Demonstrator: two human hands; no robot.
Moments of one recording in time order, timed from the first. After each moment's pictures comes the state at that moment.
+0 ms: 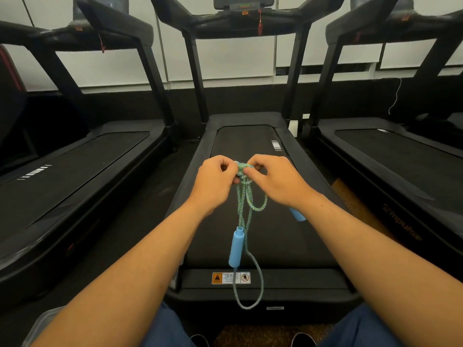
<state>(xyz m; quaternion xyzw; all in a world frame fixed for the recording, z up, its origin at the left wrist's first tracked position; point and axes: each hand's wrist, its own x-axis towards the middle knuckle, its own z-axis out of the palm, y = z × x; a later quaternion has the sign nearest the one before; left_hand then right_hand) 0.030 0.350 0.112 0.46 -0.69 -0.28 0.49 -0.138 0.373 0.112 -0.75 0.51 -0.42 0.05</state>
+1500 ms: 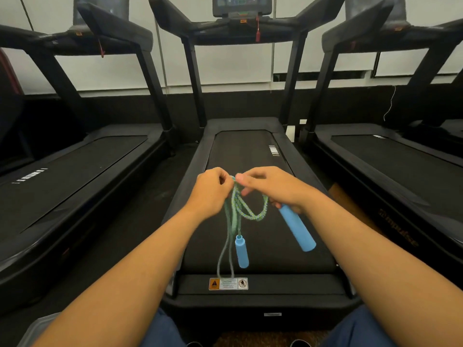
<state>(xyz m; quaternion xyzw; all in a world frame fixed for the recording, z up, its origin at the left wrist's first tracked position) 0.038 0.339 0.104 0.50 -0.74 -0.16 0.41 -0.139 0.391 0.130 -0.69 0.55 -0.34 0.33</state>
